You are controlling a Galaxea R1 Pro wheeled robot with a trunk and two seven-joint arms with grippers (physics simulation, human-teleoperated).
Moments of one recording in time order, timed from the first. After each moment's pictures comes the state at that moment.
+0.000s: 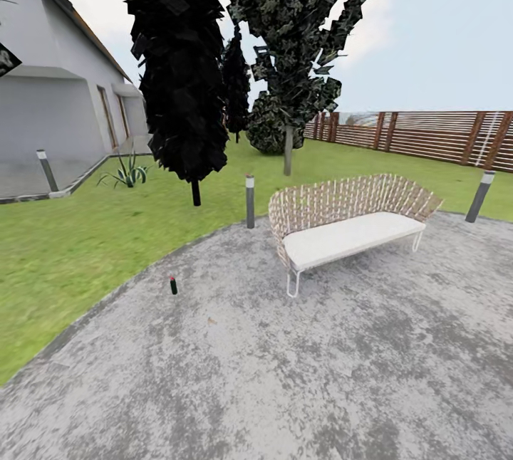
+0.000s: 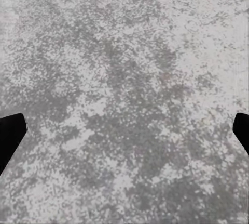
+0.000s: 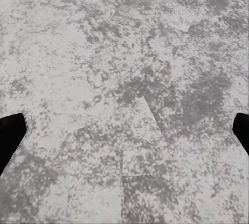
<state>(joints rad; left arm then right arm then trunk) -0.23 0.05 0.03 -0.29 0.00 -0.30 0.01 -0.11 -0.03 0.00 -0.44 0.01 -0.33 0.00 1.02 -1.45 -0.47</state>
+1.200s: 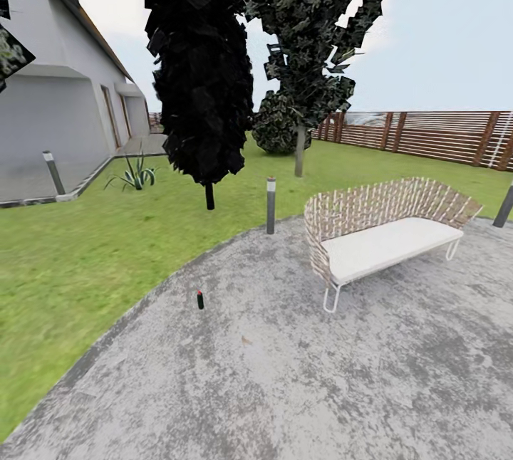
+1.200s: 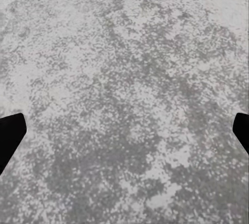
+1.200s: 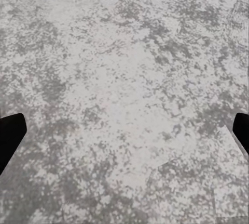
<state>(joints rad) -0.23 0.06 0.03 -0.28 0.00 -0.30 0.01 -0.11 -0.03 0.00 -0.40 0.00 -0.33 0.00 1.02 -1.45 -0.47</state>
